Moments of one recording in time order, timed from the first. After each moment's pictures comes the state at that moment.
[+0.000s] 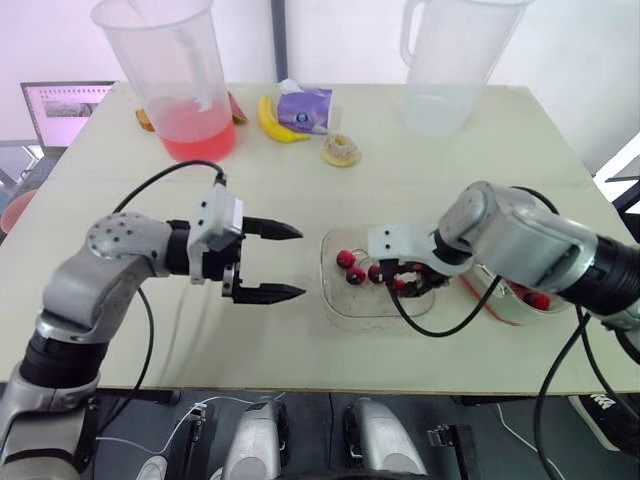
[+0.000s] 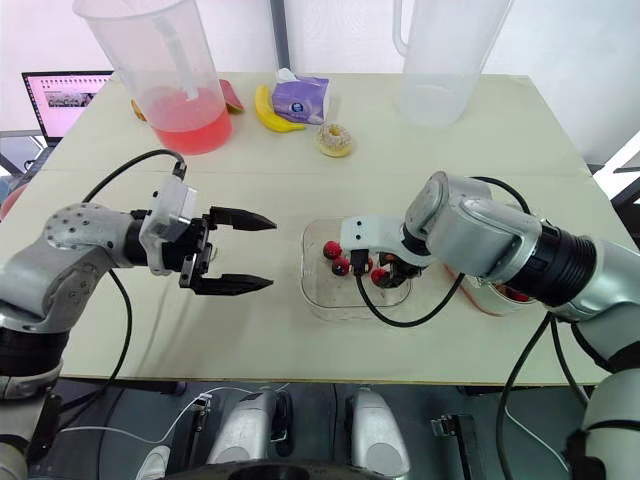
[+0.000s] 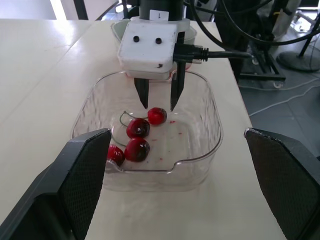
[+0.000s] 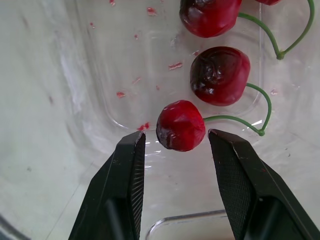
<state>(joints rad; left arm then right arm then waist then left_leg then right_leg) -0.48 0.76 -0.04 -0.33 -0.61 0.54 -1.20 -1.18 -0.98 0.99 -0.31 0.17 1.15 1.18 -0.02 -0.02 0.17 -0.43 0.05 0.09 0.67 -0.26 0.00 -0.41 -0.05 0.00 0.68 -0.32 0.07</state>
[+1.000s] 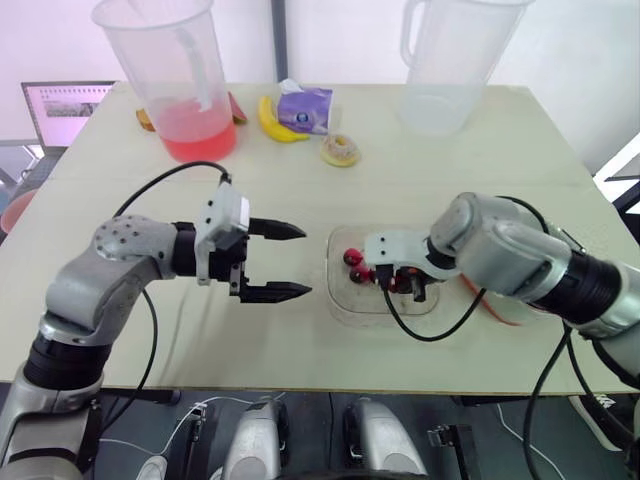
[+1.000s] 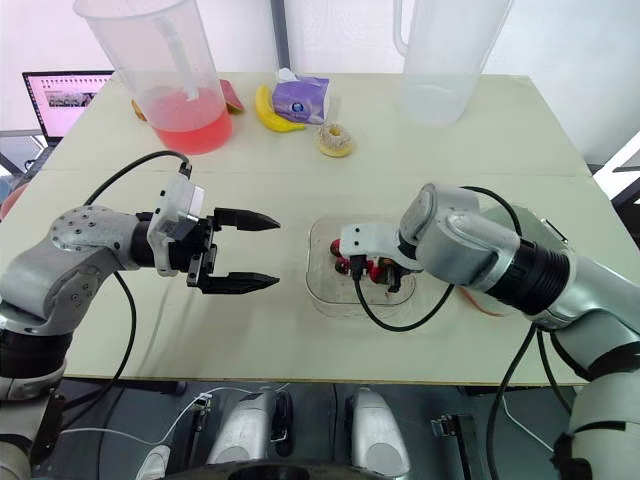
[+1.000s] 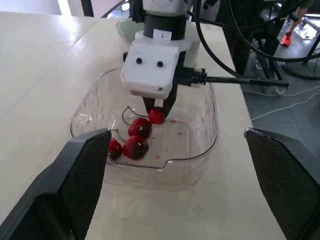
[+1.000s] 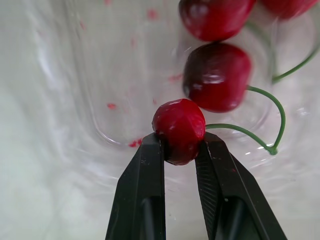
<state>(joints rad) -0.49 0.75 -0.04 -0.36 -0.63 0.60 -1.16 -1.09 -0.94 0.90 -0.34 0.02 1.16 1.26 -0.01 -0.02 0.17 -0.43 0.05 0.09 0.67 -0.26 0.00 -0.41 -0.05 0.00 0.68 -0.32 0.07</state>
